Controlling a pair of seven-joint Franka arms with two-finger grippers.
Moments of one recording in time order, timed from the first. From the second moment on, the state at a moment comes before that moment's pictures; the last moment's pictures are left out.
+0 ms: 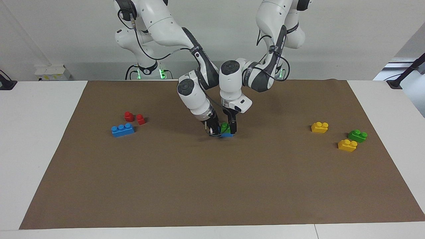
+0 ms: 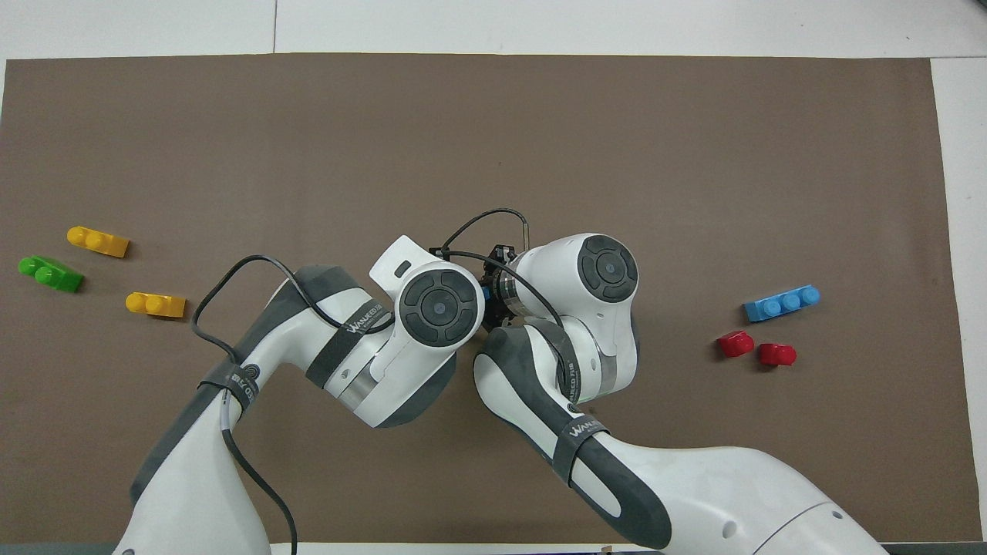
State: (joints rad) left arm -0.64 0.24 -0.04 -1.99 0.19 2.27 -2.33; right arm 0.54 0.41 0.06 -1.95 0.52 2.53 1.84
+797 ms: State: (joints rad) left arm -0.36 0.18 -0.02 -1.99 0.19 2.20 -1.70; right arm 0.35 0.38 0.05 -1.88 0.51 2.32 1.72
